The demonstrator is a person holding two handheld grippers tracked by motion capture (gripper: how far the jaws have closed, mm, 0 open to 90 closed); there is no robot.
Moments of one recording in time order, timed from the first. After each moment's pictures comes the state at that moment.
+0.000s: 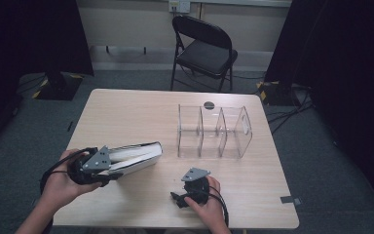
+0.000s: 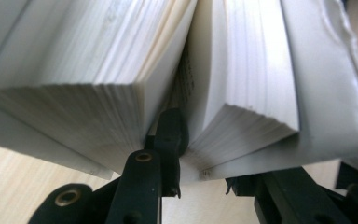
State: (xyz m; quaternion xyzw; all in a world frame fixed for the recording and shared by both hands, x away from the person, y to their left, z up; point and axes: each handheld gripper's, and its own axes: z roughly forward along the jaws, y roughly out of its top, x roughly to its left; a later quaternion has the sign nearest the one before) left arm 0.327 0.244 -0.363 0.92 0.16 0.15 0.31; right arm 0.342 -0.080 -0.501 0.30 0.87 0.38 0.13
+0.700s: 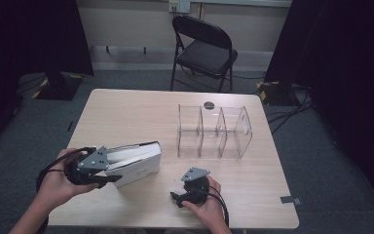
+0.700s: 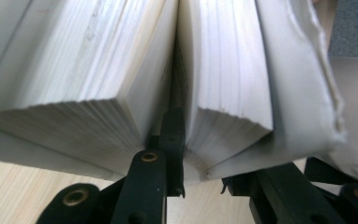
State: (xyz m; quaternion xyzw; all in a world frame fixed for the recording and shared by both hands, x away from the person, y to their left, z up) left arm 0.324 0.247 -0.356 0.93 0.15 0.12 0.32; right arm 0.343 -0.079 -0.501 0.30 0.87 0.38 0.13
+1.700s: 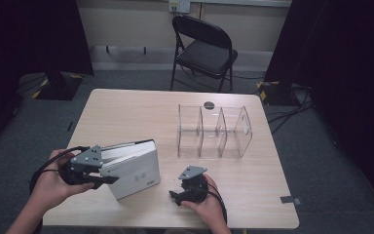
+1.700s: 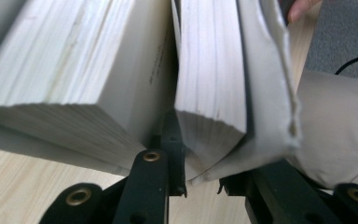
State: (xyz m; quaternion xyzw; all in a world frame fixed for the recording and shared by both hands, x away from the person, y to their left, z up) left arm 0.321 0.257 -0.353 0.92 0.20 0.08 0.34; right arm 0.348 -0.073 -0.497 0.29 0.88 0.36 0.12
